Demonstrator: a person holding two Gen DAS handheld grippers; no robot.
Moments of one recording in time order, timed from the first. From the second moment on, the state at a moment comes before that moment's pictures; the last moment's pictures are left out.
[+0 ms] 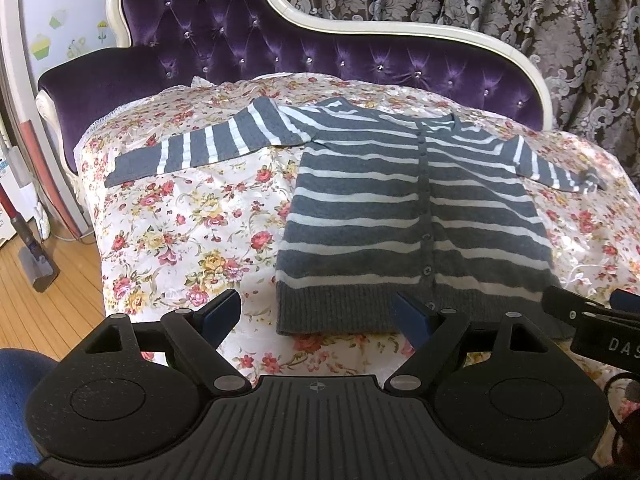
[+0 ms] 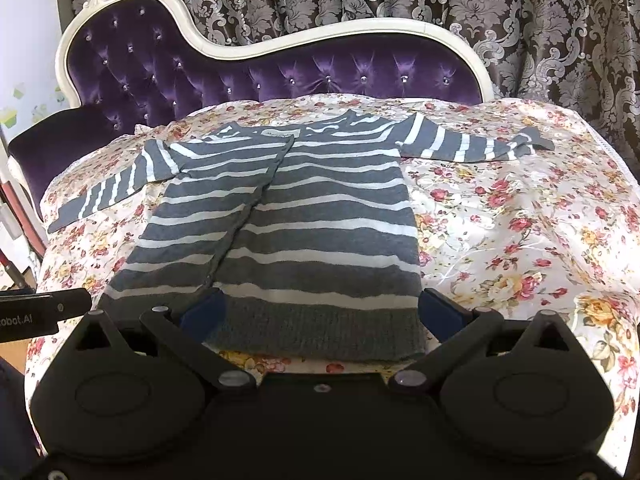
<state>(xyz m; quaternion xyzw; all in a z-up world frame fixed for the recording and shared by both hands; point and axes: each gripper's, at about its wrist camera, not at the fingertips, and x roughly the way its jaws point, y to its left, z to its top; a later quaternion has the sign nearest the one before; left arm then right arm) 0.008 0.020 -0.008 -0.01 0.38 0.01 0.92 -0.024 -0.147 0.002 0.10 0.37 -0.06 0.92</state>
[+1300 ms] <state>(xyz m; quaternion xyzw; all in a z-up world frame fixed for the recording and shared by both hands) 0.076 0.020 -0.024 0.00 0.41 -0.03 0.91 0.028 -0.178 -0.012 0.15 0.40 -0.06 0.90</state>
